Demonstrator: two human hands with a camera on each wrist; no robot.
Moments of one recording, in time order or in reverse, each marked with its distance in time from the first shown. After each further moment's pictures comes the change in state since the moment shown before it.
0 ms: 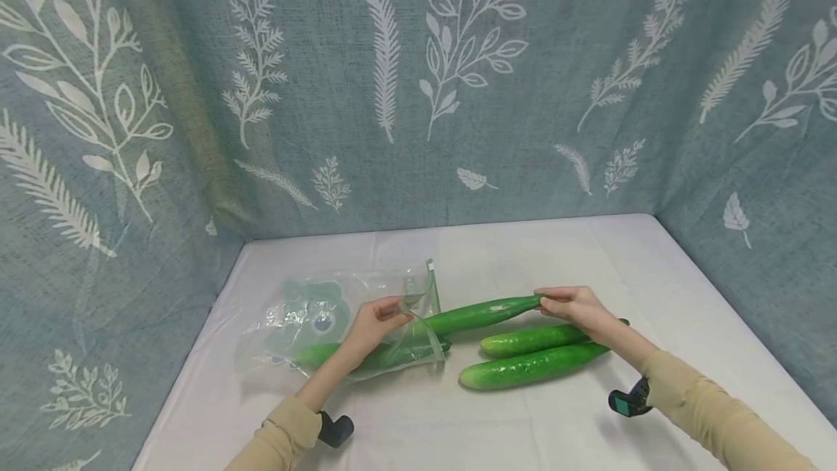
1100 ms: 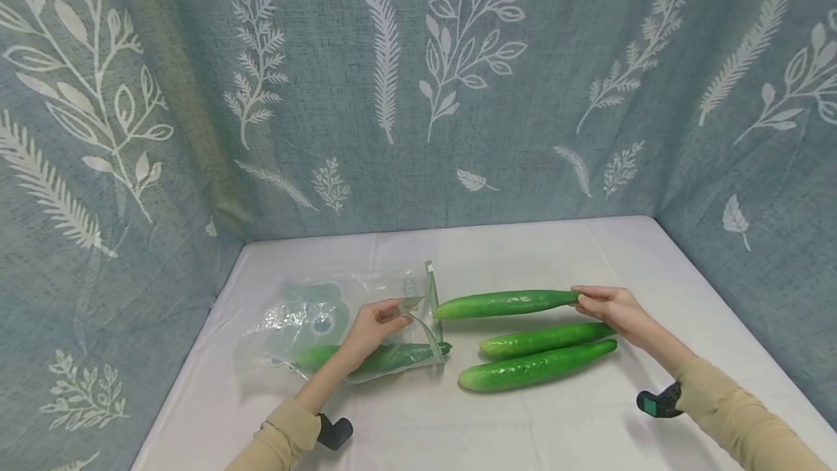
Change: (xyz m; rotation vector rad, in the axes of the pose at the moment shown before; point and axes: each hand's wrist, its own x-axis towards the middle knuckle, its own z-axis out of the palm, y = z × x) left_hand -0.002 0.004 0.005 0.074 0.078 -0.029; right_hand -0.015 0.019 -0.051 0.082 0.077 0.016
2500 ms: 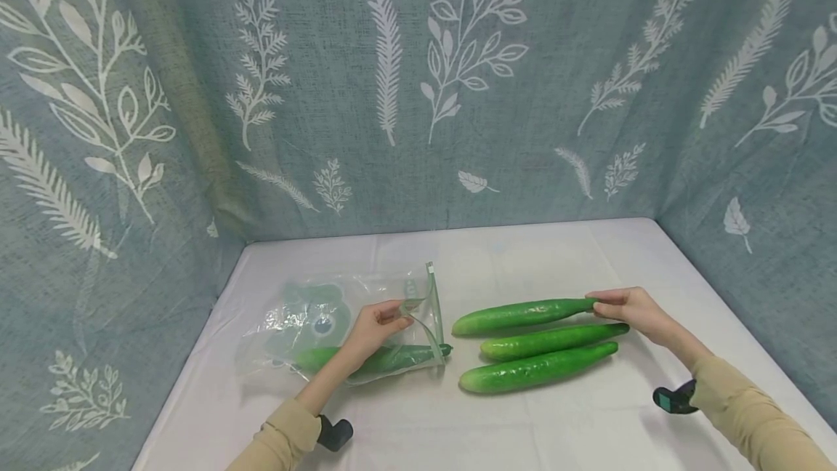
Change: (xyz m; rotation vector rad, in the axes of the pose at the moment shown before) left_hand 0.003 -0.007 -0.003 -0.021 -0.041 0.017; right_hand -0.005 0.004 -0.030 -0.455 -0.035 -0.086
